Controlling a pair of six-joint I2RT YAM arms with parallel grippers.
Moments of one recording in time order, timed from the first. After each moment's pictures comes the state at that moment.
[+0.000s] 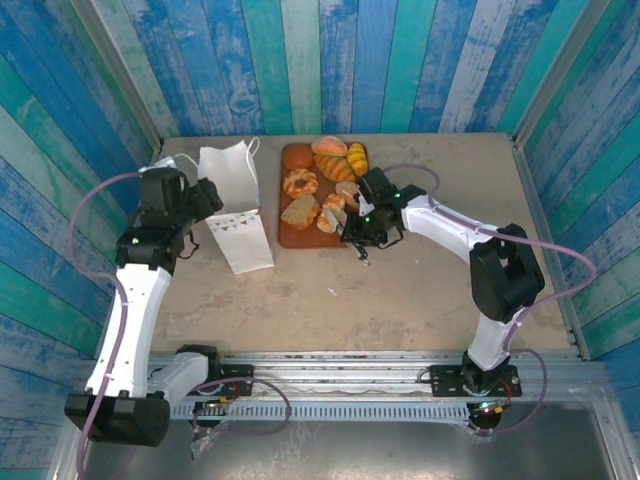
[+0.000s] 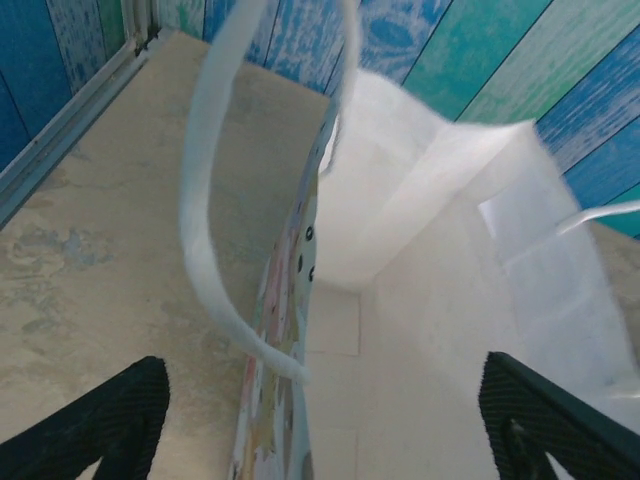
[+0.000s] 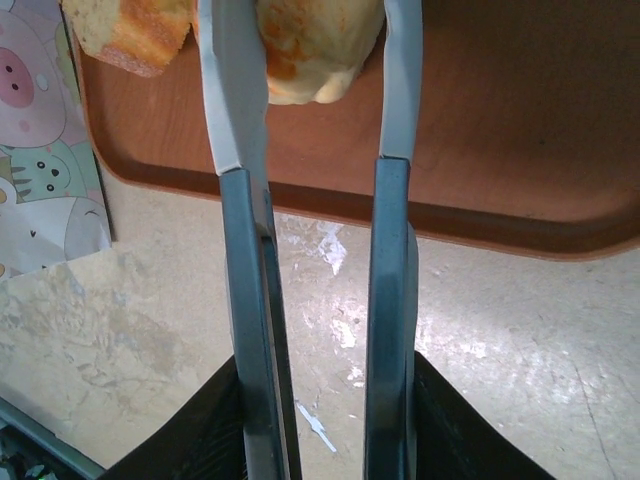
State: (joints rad) left arm -0.06 1.00 1.14 -0.68 -0.10 -0.43; right arm 0.59 1.80 1.34 -0.68 -0.29 0.63
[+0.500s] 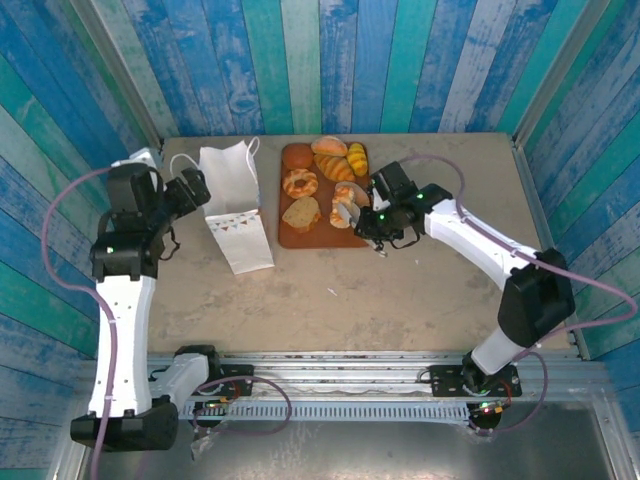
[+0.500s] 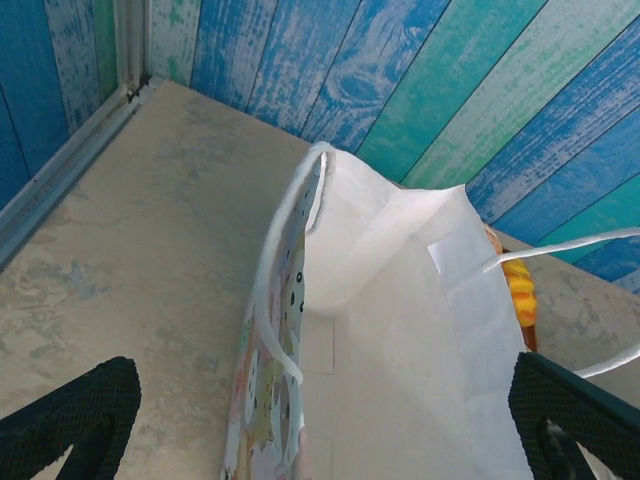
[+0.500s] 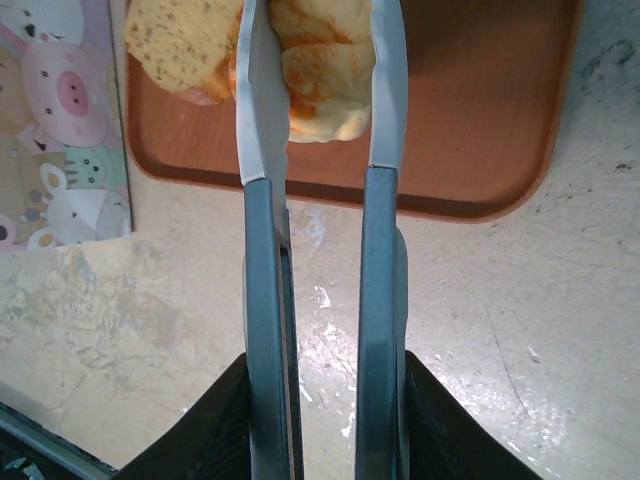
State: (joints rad) left arm 0.07 0.98 1.28 -0.78 0.06 -0.40; right arm 0.59 1.60 1.32 -0.77 -0.19 0.58
